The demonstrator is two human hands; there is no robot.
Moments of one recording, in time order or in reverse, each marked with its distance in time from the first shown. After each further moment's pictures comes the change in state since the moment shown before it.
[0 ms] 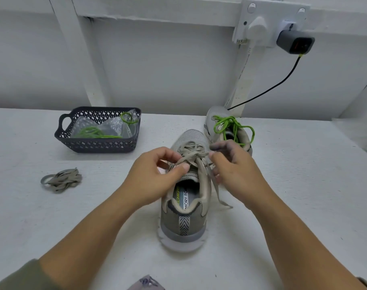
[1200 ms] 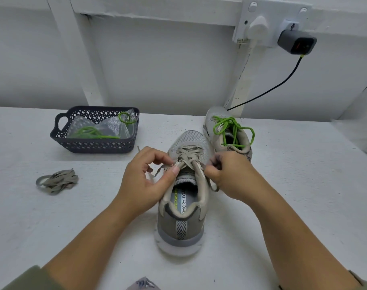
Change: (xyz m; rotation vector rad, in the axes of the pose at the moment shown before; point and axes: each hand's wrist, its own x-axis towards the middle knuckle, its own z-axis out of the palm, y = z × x) left_hand 0.005 -0.039 0.006 -0.020 0.184 0.387; right_hand 0.011 -0.007 -0.005 -0.526 -0.181 0.052
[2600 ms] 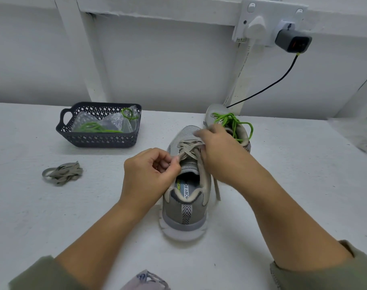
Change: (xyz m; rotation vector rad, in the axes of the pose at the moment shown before) left_hand -0.012 0.021 0.009 0.134 0.226 -0.046; right_hand 0.000 -0.028 0.002 -0.400 0.149 -0.255
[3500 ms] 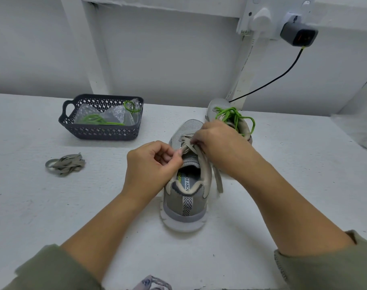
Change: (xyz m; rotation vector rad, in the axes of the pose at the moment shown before) left_hand -0.001 0.001 0.002 -0.062 -0.030 -0.083; right_hand 0.003 -0.001 -0.007 -0.222 0.039 -0.187
